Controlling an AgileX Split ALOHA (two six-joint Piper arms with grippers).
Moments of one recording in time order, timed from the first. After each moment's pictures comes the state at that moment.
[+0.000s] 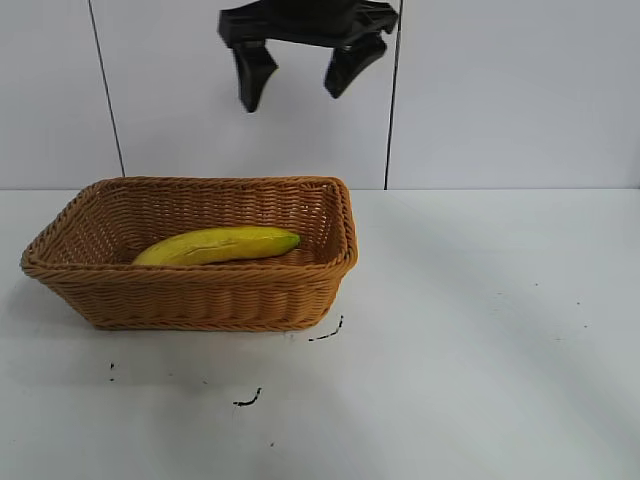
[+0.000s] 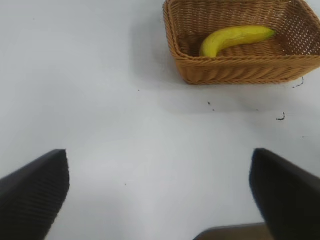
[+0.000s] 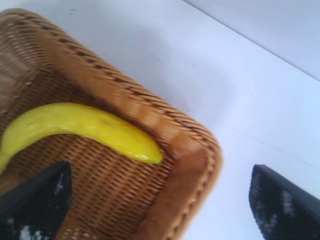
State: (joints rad) left arm -0.02 0.00 -0.49 -0.06 1.07 0.06; right arm 0.23 2.22 -2.18 -0.01 1.11 0.01
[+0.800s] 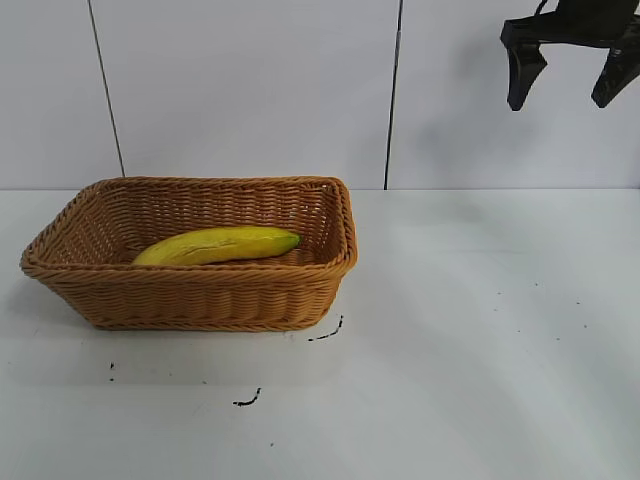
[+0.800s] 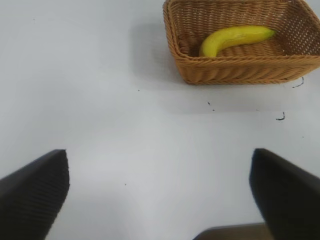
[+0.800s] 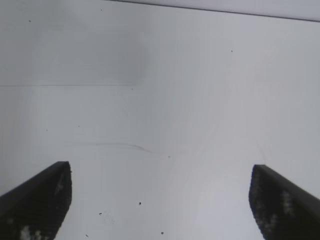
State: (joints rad) left arm -0.02 0.00 -0.49 -0.06 1.07 0.06; right arm 0.01 2.12 -2.07 0.02 1.22 -0.01
